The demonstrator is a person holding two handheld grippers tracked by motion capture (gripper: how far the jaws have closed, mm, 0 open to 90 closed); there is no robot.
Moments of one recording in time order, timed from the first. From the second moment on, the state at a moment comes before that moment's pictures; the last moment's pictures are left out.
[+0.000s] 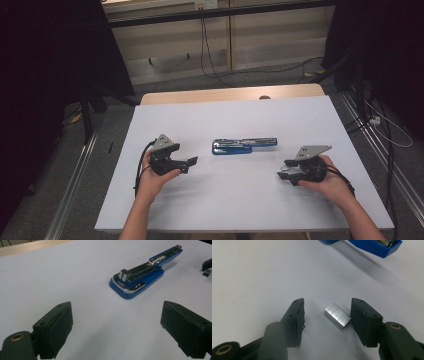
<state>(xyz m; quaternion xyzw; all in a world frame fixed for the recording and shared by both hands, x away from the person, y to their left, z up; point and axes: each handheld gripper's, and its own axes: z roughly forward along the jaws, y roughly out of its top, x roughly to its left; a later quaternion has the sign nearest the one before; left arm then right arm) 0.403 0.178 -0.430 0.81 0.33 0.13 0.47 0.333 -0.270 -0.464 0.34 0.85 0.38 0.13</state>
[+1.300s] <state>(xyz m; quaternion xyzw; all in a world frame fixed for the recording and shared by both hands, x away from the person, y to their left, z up) 0.407 0.183 -0.424 0.80 0.34 0.14 0.48 0.320 -0.267 -0.465 0.40 0.82 0.38 0.15</state>
